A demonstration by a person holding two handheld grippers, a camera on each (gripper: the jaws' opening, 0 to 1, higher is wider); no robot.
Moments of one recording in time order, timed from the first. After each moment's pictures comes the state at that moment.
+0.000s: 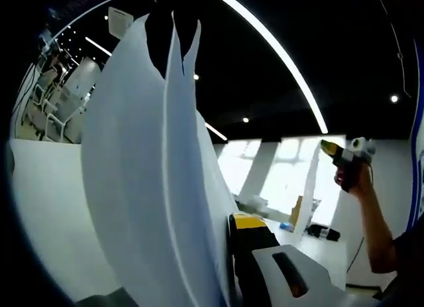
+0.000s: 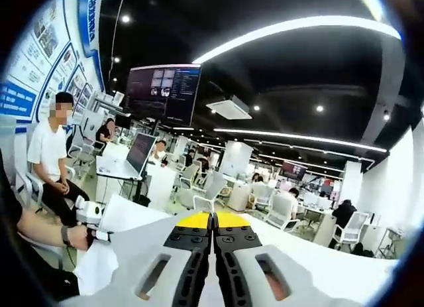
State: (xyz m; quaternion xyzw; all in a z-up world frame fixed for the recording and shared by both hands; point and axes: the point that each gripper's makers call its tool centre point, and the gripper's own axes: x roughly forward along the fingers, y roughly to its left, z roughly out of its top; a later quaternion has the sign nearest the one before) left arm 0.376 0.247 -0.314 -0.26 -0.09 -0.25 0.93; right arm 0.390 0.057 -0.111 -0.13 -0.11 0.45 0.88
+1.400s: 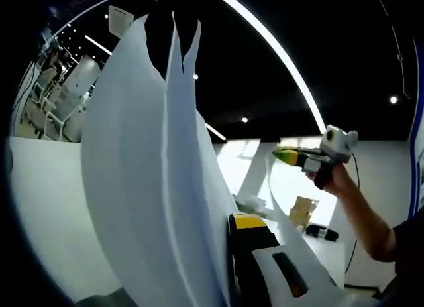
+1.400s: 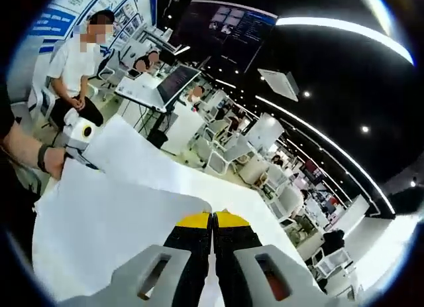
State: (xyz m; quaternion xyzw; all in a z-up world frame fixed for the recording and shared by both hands) left arm 0.375 0.249 -0.313 -0.26 -0.09 -0.26 0.93; right arm 0.450 0.136 -0.191 -0.38 -0.04 0.47 0.80
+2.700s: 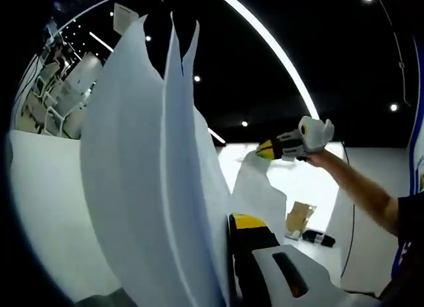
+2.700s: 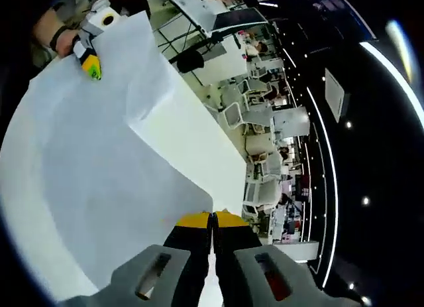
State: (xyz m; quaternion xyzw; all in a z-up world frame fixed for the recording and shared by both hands) left arm 0.376 0.249 -0.314 -0.28 -0.10 -0.26 0.92; right arm 0.526 0.124 -0.169 -0.67 -0.02 0.39 0.63
